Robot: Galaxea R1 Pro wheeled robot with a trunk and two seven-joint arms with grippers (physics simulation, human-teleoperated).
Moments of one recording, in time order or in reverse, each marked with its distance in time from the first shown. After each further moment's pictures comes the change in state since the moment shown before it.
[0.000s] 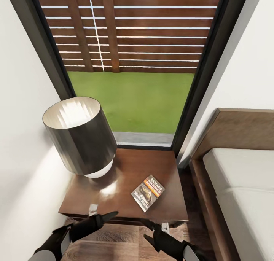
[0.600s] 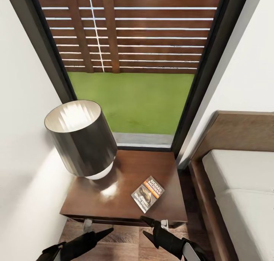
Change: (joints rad) left arm 0.102 0.031 -0.001 0.001 0.000 0.019 -0.009; right arm 0.004 0.007 0.002 -0.045 -0.022 0.036 0.006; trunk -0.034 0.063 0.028
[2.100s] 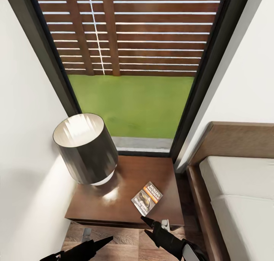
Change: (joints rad) left arm 0.045 0.000 -0.002 0.003 -0.001 -0.007 0.024; right arm 0.000 -0.001 0.007 0.018 0.014 -0.113 -0.003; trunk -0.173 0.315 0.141
